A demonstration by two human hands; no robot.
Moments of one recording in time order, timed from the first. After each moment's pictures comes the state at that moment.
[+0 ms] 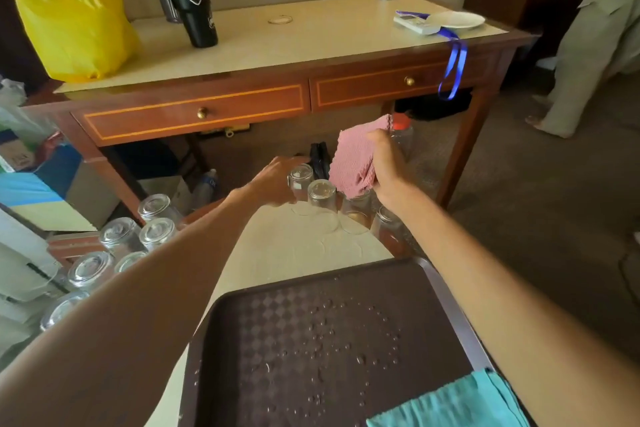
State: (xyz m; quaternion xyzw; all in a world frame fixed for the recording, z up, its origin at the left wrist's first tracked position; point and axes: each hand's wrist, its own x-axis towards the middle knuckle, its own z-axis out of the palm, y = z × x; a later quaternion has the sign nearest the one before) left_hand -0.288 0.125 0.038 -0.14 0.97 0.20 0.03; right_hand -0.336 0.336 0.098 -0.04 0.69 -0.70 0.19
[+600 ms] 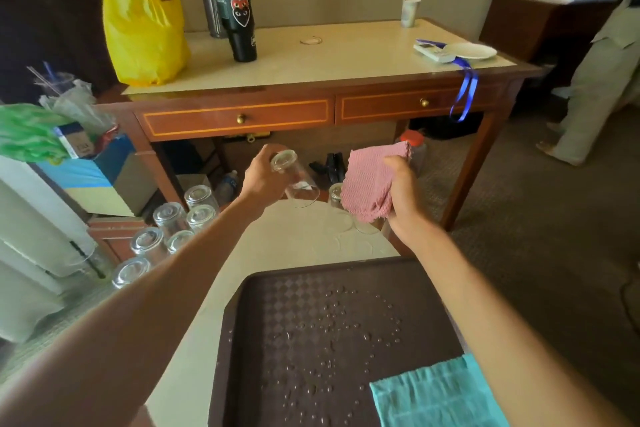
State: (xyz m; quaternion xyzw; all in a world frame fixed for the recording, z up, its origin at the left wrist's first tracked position) left_hand -0.208 0.133 0.080 -0.28 0.81 0.47 -0.22; right_hand -0.257 0.360 0.125 -0.06 0.65 -0.73 0.22
